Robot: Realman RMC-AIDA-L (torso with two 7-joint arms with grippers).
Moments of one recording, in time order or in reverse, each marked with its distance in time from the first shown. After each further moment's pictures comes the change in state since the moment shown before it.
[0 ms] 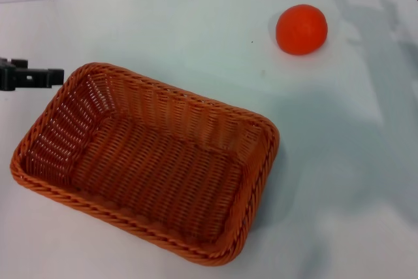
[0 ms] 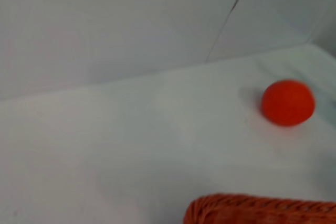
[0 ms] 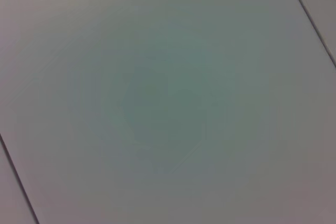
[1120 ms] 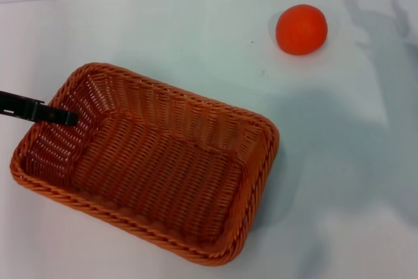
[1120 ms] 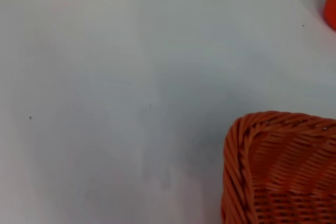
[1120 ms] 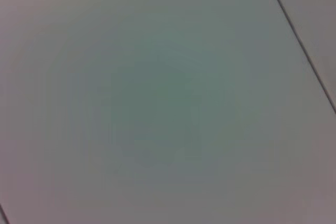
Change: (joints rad) left arm -0.141 -0.045 0.030 -0.120 0.362 -0.029 -0.089; right arm -0.002 -0.002 0.033 -0.007 0.000 0.064 0.000
